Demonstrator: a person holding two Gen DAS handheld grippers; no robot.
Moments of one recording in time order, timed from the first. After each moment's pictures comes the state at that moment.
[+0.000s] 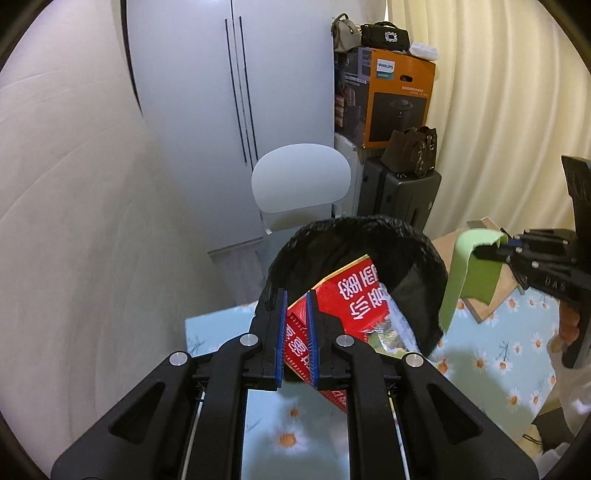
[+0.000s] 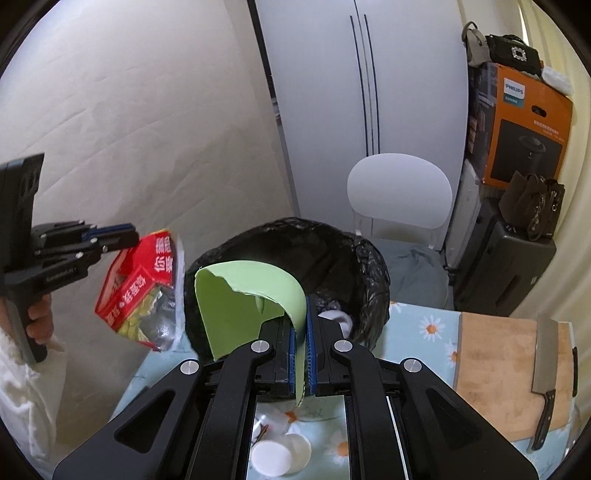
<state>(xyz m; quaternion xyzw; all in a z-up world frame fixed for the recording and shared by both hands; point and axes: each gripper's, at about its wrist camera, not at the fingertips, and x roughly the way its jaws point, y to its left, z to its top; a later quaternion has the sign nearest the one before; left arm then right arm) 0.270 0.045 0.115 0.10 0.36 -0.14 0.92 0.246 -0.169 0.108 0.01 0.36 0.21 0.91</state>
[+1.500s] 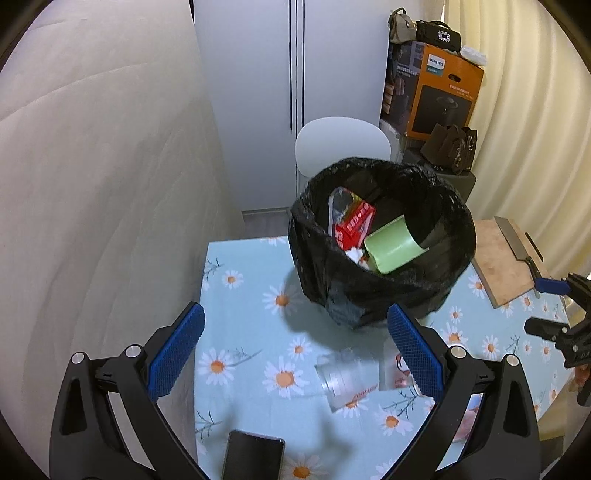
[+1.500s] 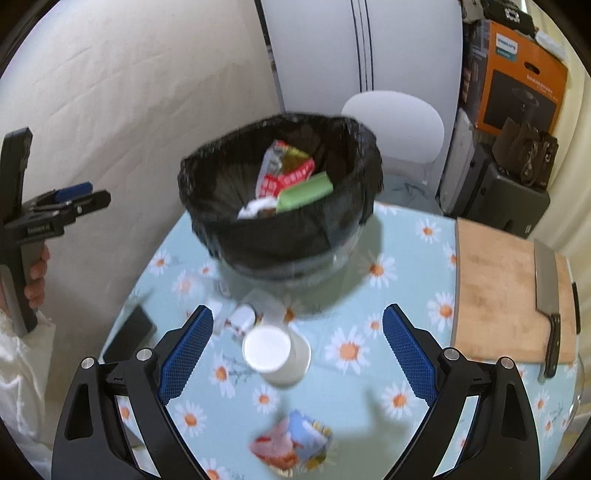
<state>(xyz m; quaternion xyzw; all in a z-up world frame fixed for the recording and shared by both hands) 0.191 0.088 0.058 0.04 0.40 -0.05 0.92 0.155 -0.187 0.038 0.00 0.45 0.20 0.87</state>
